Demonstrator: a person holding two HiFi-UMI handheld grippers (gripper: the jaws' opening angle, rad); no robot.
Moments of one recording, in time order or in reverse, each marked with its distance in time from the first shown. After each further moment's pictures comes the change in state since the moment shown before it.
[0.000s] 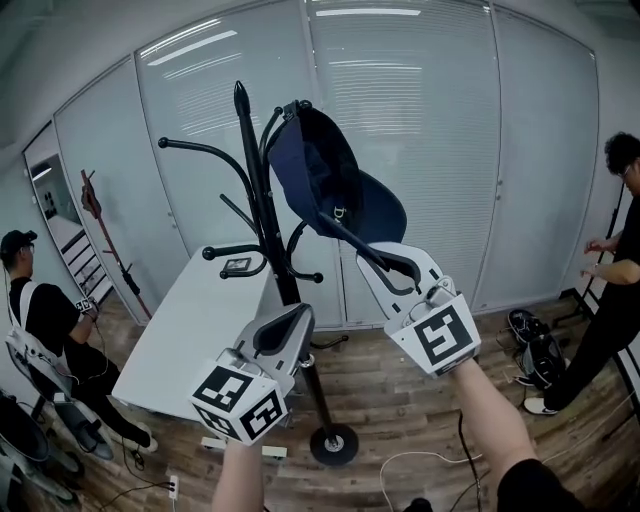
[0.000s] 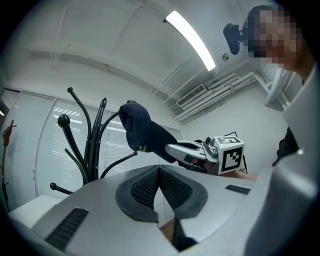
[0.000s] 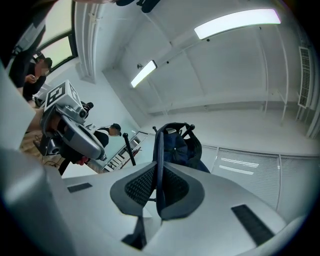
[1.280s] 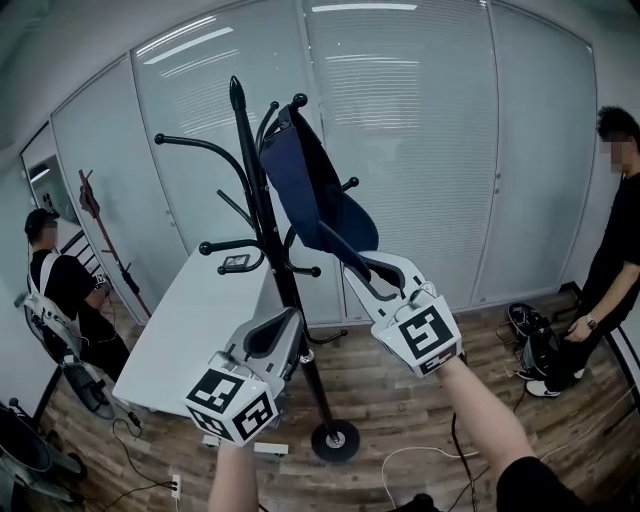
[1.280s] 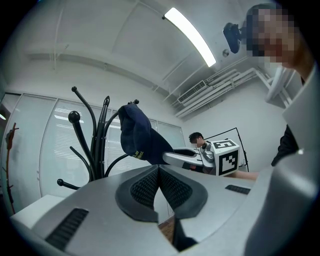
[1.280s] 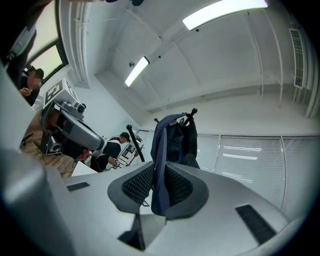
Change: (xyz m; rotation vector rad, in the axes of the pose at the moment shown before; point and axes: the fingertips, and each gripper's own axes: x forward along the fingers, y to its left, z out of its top) left arm -0.018 0.007 -0.019 0.019 0.035 0.018; right arm 0.003 0.030 -0.040 0.150 0.066 0.019
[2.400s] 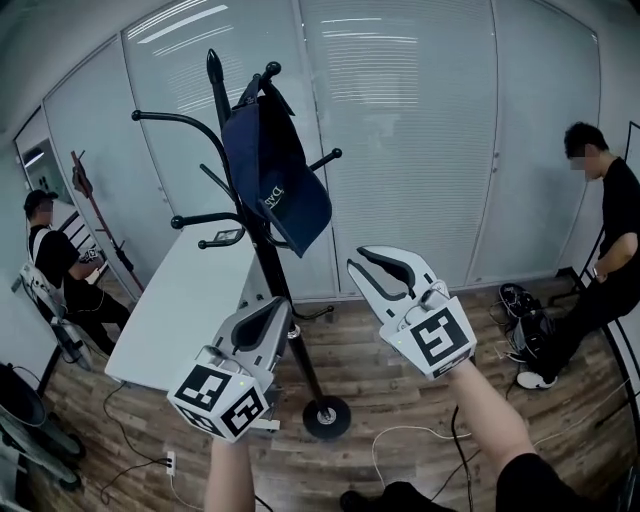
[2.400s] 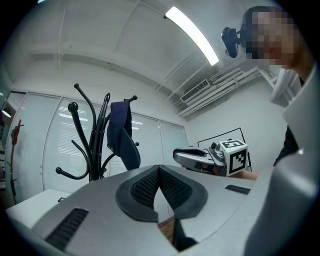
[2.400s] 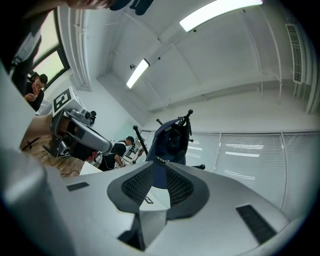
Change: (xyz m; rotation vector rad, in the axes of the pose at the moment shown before) left arm -0.001 -0.025 -0.009 -0.035 0.010 0.047; right arm -0.051 -0.002 0.000 0.000 -0.032 0.037
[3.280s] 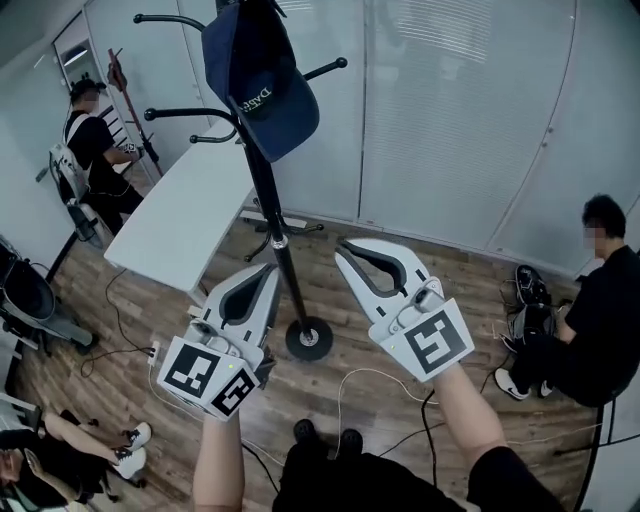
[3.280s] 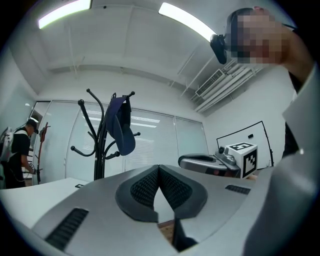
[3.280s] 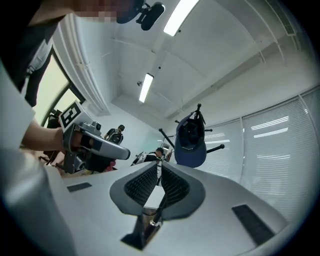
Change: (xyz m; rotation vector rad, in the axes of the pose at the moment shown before) left arm -0.003 -0.086 -0.052 -0.030 0.016 0.267; right arm -0.086 0.034 -0.038 0.228 -0.077 0.302
